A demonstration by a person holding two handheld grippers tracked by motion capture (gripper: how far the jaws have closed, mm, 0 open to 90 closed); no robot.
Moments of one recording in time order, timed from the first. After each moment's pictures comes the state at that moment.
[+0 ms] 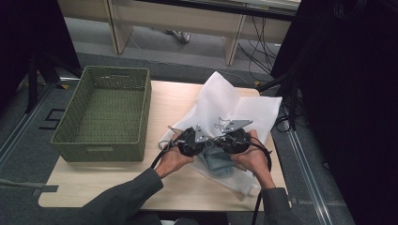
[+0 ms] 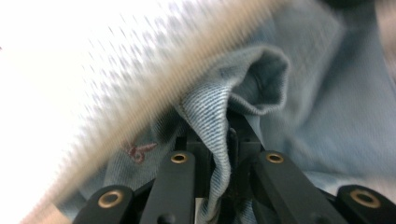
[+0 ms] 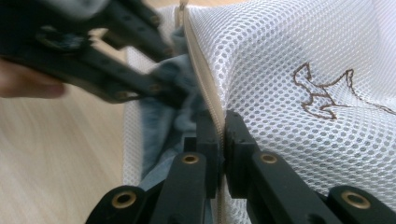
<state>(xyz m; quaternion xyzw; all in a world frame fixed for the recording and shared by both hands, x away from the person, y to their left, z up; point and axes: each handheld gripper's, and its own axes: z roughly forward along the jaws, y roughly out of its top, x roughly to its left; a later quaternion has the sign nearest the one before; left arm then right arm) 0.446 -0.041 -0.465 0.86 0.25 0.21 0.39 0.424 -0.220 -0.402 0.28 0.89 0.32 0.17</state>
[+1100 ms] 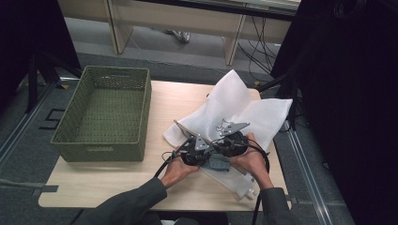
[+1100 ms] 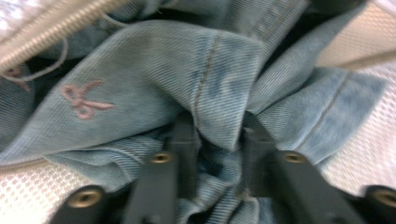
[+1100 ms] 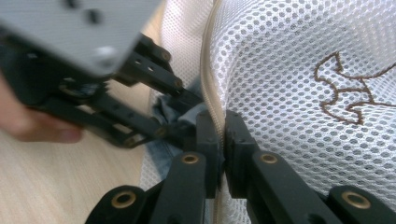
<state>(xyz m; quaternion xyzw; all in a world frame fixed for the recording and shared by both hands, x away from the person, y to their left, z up) 0.432 -0.050 -0.507 0.85 0.29 0.15 0.42 0.424 -0.219 -0.418 0.29 0.89 0.31 0.14</state>
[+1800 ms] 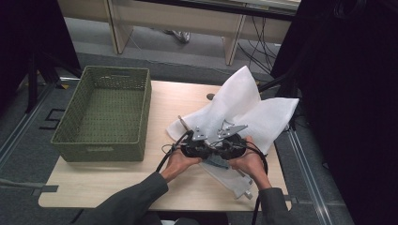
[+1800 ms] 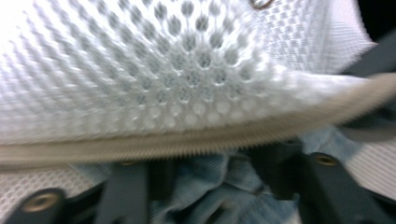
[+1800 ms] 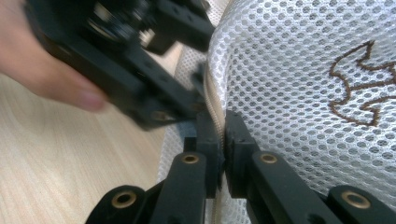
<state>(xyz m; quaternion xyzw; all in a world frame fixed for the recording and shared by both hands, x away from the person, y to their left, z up) 0.452 -0.044 -0.500 0.82 0.30 0.11 0.48 0.425 -0.219 -0.431 0.31 0.90 0.31 0.10</state>
